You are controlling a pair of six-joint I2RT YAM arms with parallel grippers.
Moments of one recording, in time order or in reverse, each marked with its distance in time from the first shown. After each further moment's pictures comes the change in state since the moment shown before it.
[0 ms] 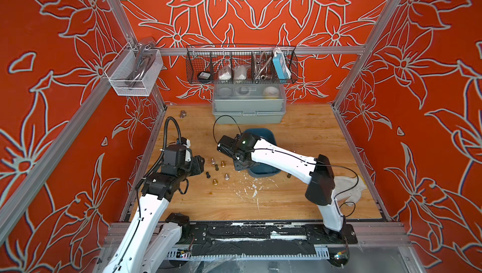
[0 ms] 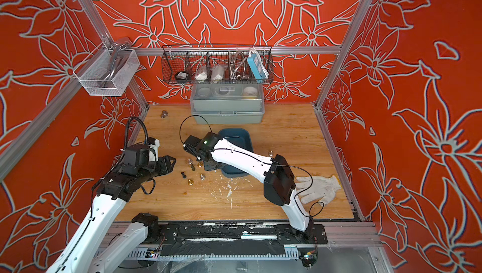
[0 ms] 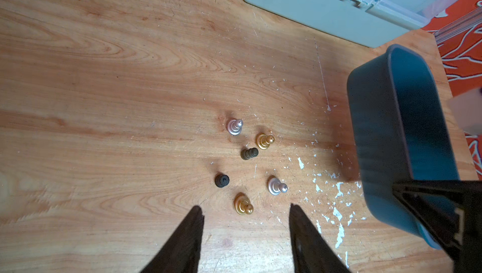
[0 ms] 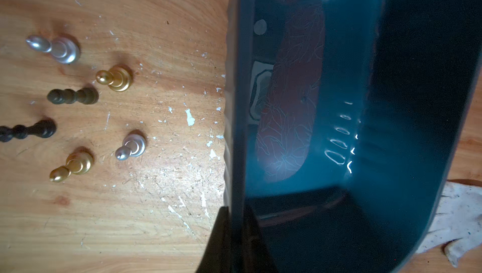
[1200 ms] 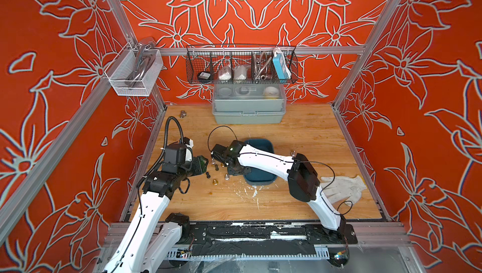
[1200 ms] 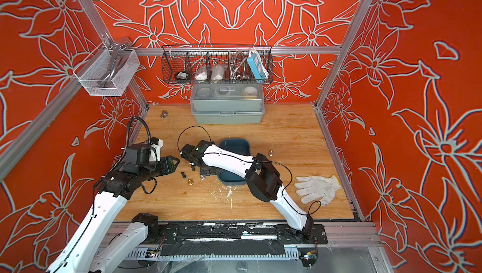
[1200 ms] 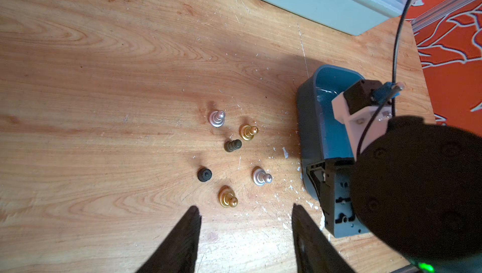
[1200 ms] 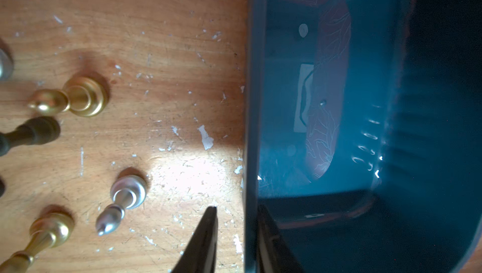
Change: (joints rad) left arm 0.011 0.015 0.000 0.005 0.095 0.006; right arm 0.009 0.154 0.007 0.097 -0.043 0.132
